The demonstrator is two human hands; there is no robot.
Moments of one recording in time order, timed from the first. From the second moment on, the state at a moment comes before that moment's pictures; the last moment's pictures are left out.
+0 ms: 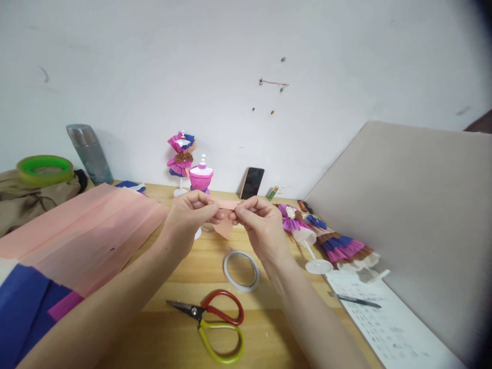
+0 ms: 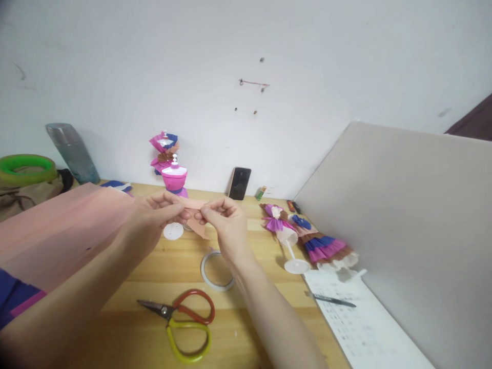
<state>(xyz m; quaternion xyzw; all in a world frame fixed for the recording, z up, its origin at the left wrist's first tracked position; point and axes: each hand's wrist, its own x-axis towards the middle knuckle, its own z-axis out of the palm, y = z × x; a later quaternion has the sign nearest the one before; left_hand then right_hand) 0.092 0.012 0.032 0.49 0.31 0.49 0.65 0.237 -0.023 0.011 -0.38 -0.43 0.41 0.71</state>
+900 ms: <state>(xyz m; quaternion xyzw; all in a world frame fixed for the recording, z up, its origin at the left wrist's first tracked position) 0.094 0.013 0.030 0.49 0.34 0.50 0.63 0.234 -0.019 0.010 -0.42 -0.44 0.34 0.72</state>
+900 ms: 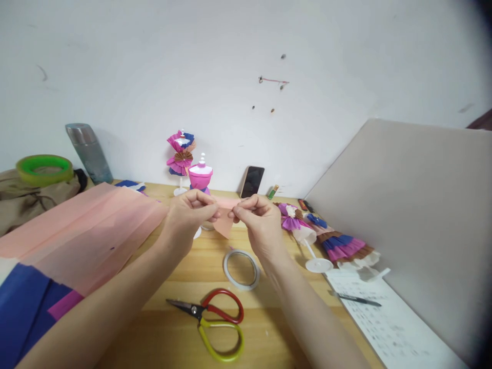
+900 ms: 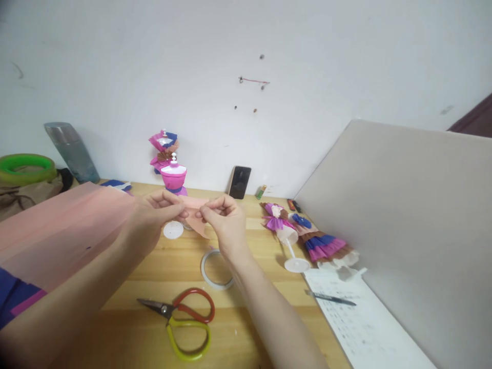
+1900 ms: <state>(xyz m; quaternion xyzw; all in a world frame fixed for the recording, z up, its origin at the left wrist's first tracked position) 0.097 0.022 0.024 0.52 0.35 0.51 0.59 0.240 -0.013 0.004 -0.46 -0.46 0.29 0.70</state>
